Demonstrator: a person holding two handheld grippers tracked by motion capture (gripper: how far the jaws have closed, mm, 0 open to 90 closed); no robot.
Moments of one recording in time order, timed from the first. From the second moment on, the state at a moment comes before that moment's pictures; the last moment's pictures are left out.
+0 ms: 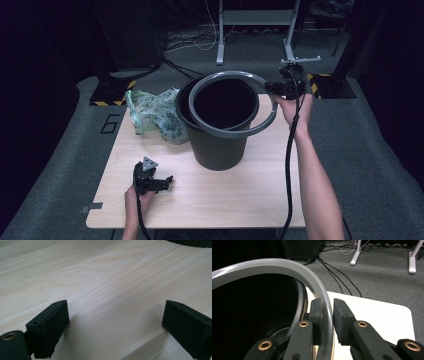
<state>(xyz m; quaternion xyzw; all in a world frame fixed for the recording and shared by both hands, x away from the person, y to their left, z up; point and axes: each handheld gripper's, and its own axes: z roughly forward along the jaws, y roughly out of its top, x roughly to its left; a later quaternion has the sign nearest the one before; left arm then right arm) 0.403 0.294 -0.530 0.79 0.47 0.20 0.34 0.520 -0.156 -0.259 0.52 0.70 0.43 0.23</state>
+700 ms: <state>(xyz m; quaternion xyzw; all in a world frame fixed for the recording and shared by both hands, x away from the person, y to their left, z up) 0.403 0.294 -0.530 0.79 0.47 0.20 0.34 0.530 -0.133 -0.259 0.52 0.70 0.43 0.22</state>
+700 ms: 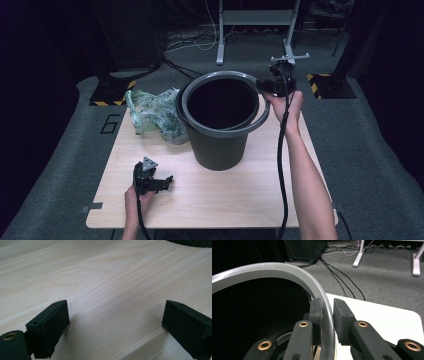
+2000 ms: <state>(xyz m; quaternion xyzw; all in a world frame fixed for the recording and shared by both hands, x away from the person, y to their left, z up) 0.403 0.294 -0.530 0.79 0.47 0.20 0.34 0.554 -0.093 -0.254 0.51 0.72 0.41 0.26</state>
